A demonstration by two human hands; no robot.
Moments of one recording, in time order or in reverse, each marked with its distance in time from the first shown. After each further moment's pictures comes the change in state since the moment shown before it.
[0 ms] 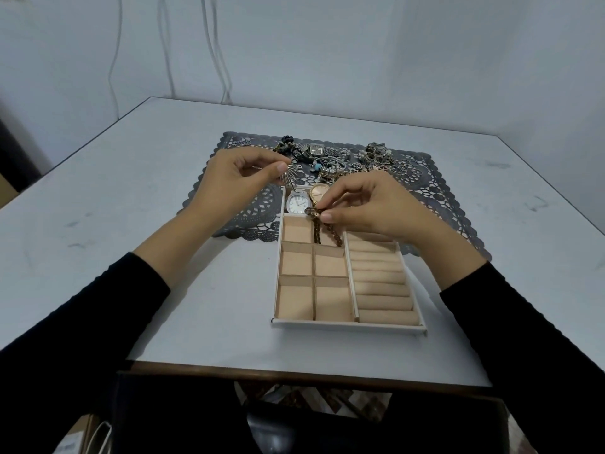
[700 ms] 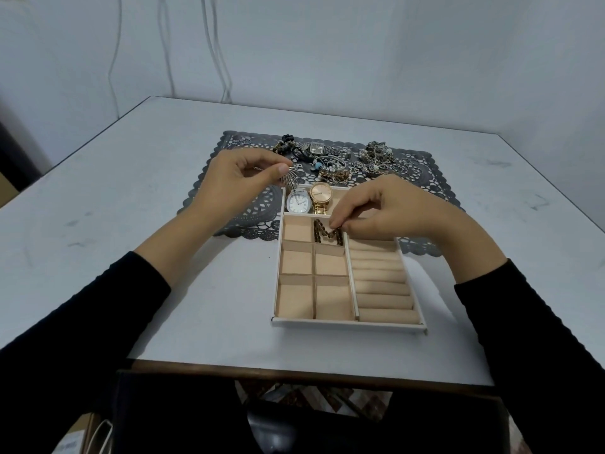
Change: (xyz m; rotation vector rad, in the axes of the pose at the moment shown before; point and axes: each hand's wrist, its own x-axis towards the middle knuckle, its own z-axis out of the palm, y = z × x) left_hand 0.000 -0.003 0.001 0.014 -0.021 -0.020; right_hand -0.008 -0.011 -0.014 -0.348 -0.131 0.060
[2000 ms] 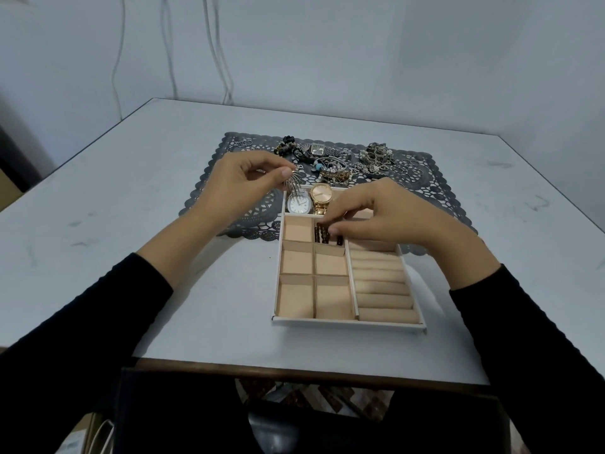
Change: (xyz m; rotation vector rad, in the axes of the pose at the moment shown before) left_hand -0.003 0.004 0.002 0.029 -0.016 0.005; right_hand 0.006 0.009 0.007 -0.134 0.025 -0.116
